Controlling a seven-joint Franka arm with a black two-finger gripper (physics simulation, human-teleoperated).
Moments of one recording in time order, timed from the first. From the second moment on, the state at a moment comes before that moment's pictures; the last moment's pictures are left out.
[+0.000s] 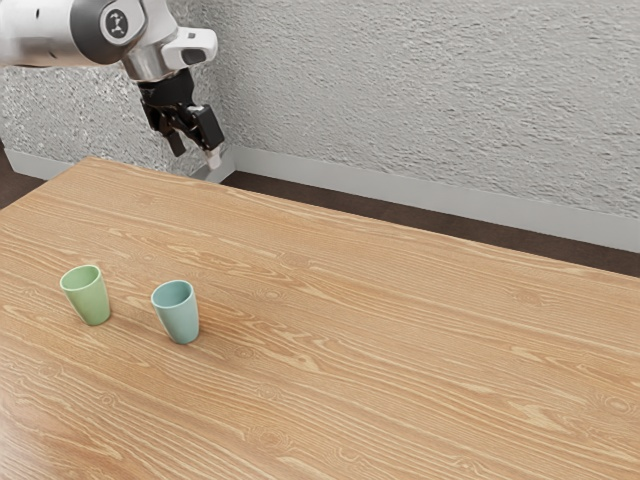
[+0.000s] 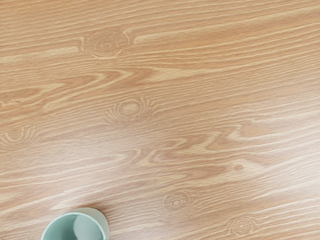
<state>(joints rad) -0.05 0.05 0.10 -1.58 -0.08 1.74 0.27</state>
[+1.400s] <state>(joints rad) 0.05 0.21 0.11 -2.07 -0.09 2.25 0.20</state>
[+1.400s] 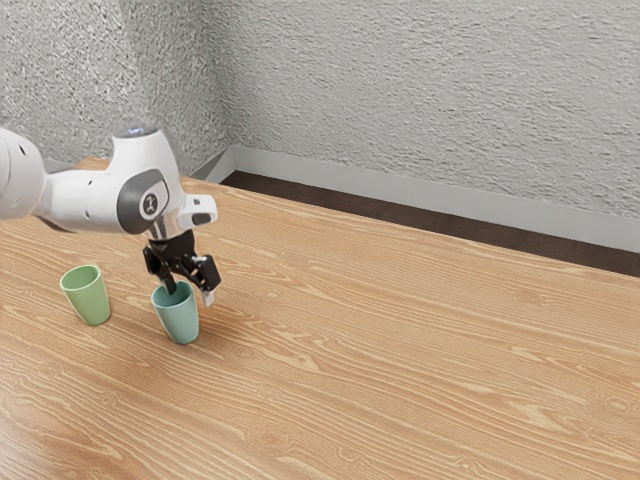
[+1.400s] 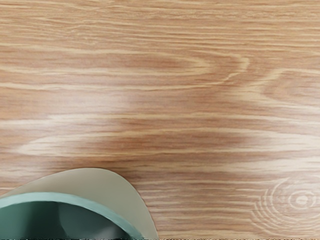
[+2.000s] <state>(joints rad) 0.05 0.22 0.10 -2.09 -0.09 2.27 0.20</state>
